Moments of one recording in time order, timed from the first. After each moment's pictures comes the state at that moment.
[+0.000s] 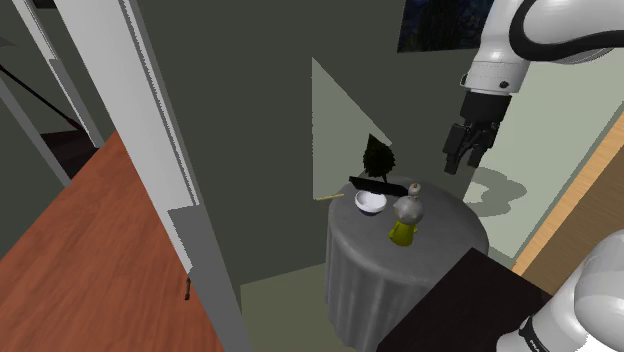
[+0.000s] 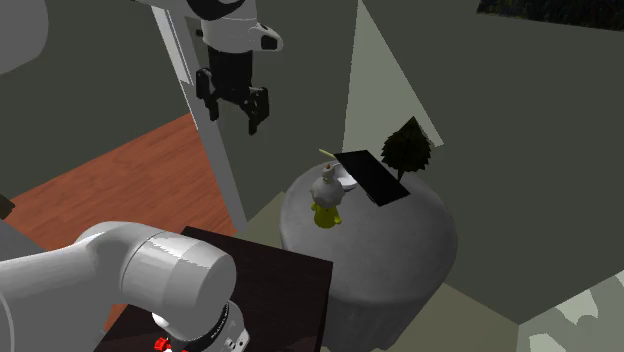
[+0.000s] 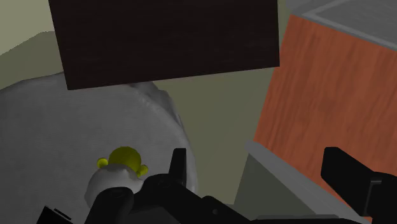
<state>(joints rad) -0.02 -0.77 -0.07 -2.41 0.11 1.56 0.02</state>
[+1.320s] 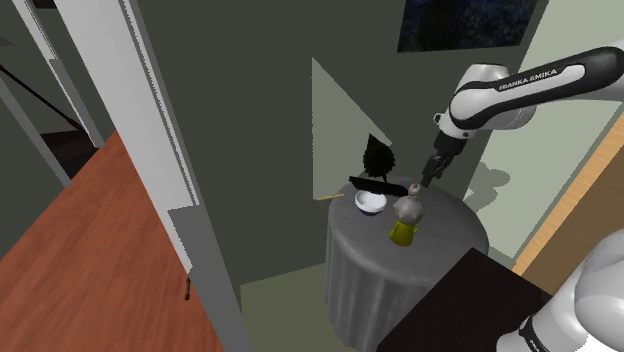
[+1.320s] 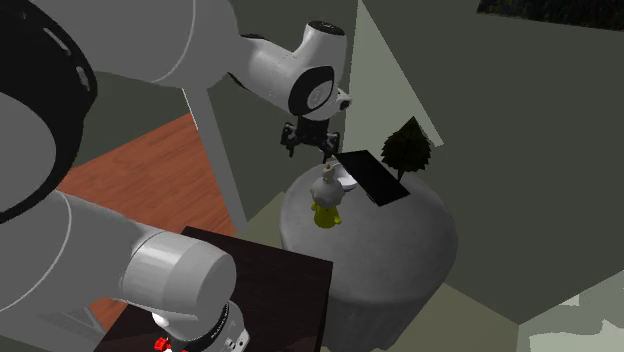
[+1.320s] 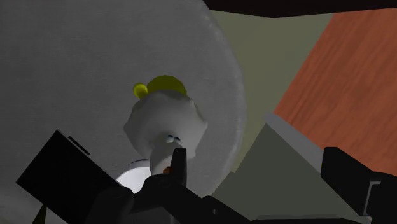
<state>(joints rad) -0.02 -0.38 -0.35 -2.52 0.04 2.20 -0.48</state>
